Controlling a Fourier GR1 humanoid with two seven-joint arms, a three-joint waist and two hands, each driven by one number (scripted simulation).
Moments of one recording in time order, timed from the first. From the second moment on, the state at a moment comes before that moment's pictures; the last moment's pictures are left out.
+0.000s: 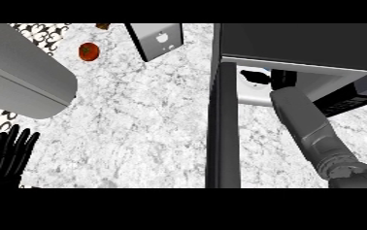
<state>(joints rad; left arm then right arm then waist) 0.32 0.09 0.34 -1.81 0.22 -0.53 -0.28 -0.97 -0.20 -0.16 -0.08 0.22 -0.84 -0.71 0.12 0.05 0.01</state>
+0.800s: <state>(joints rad) 0.37 0.07 0.35 -1.83 0.19 -0.54 -0.34 -0.91 -0.19 -0.20 -0.11 0.20 -0.78 -0.77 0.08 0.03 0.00</state>
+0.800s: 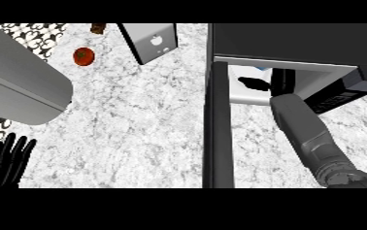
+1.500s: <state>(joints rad) 0.49 0.02 0.32 -1.90 0.16 -0.57 -0.37 -0.81 -0.15 -0.25 -0.17 0.12 -0.52 -0.91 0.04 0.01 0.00</state>
